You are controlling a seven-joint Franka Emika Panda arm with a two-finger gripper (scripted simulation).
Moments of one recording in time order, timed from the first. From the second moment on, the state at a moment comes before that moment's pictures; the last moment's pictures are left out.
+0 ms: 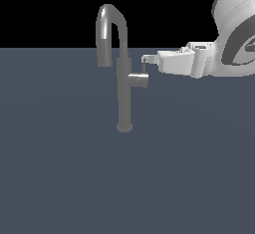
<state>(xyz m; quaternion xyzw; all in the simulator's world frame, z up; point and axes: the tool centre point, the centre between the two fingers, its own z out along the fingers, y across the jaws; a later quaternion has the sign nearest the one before) -0.004 -0.051 0.258 -0.46 0.54 0.45 0.54</state>
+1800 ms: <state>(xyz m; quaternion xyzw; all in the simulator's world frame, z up) -0.066 -0.041 0.208 -0.47 0.53 0.45 0.55</state>
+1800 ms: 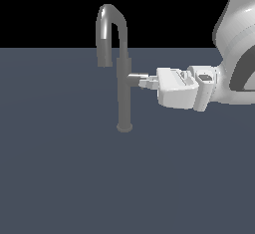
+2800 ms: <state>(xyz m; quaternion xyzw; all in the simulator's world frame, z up) -0.050 -0.046 0.183 -0.47 0.52 0.45 0.55</state>
